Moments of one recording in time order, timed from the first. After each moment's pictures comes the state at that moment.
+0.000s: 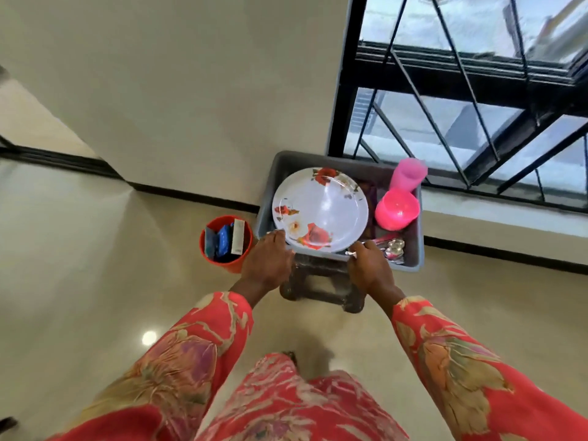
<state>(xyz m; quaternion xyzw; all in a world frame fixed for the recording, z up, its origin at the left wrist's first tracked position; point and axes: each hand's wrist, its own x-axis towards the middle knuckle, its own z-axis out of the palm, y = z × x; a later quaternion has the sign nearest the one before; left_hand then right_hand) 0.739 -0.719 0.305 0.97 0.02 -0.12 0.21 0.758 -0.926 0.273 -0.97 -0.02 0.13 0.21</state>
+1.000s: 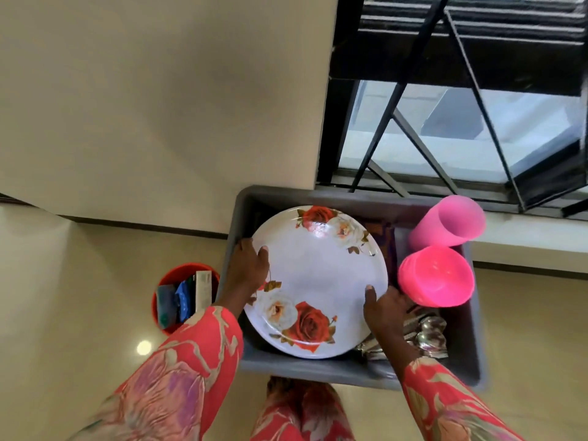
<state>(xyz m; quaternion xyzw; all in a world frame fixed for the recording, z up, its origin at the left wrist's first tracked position) 1.016 -0.702 0.115 0.90 0.22 -0.20 0.33 0.947 -0.939 0.096 -0.84 0.37 0.18 0.36</state>
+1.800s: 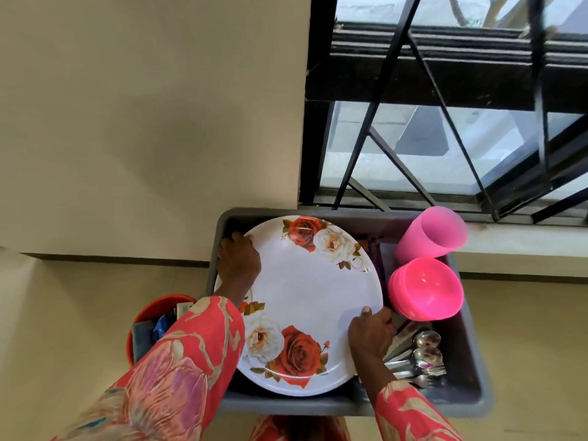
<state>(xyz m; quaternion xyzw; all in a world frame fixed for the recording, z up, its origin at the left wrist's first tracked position) 1.072 -0.723 0.114 0.95 0.21 -0.13 0.21 0.952 -0.910 0.083 -0.76 0.53 0.07 0.38</state>
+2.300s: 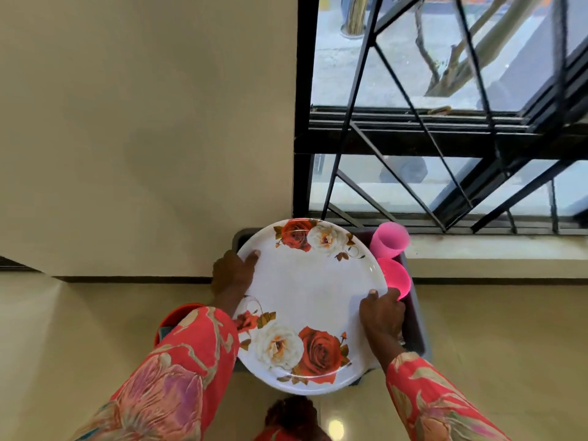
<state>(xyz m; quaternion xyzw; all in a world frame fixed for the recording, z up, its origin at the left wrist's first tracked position) 1.001 -0.699 0.261 0.91 0.23 -0.14 0.31 0.915 -0.931 0.250 -0.81 0.47 0.05 0.35</state>
